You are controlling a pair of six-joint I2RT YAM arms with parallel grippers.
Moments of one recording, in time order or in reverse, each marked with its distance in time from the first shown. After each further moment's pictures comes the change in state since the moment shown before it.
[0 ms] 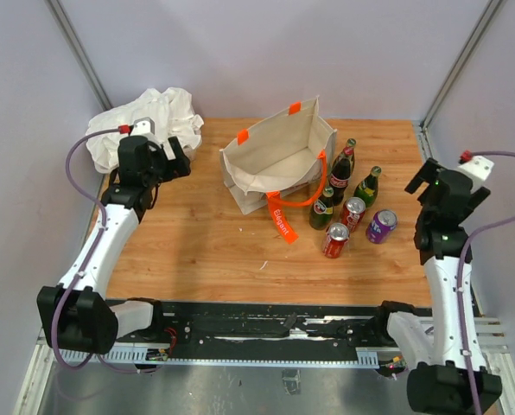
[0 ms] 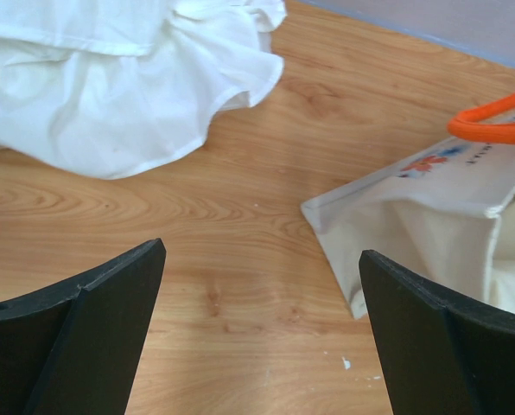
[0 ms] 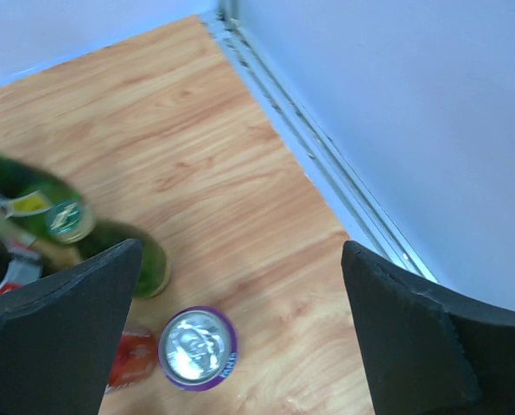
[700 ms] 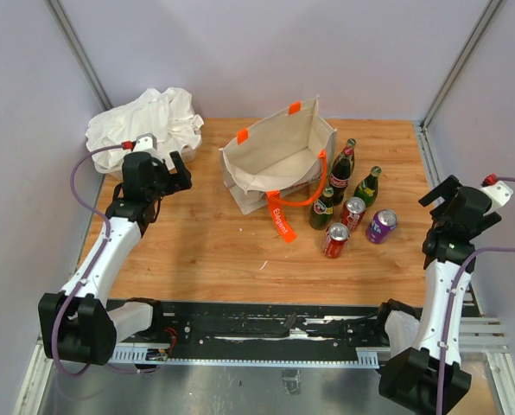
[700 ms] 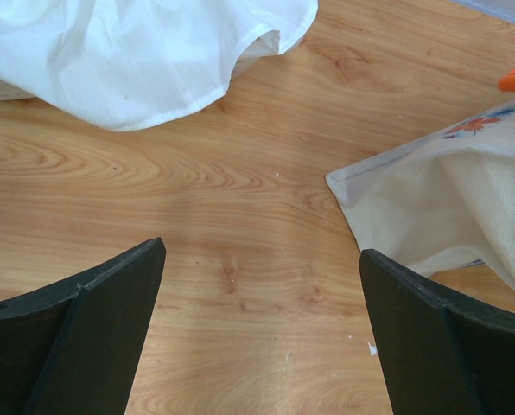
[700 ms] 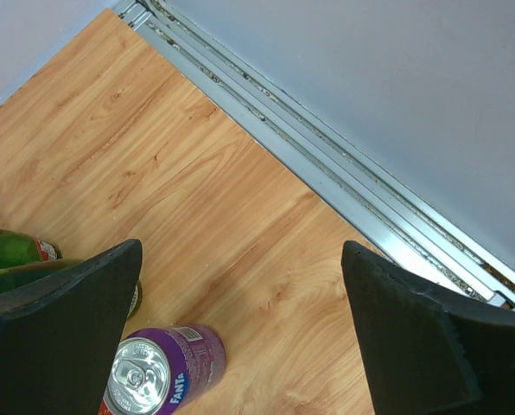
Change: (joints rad) left arm 0.000 -0.063 -0.175 0.090 -0.021 -0.007; right arm -0.361 -0.024 -0.126 0.025 -0.251 0.148
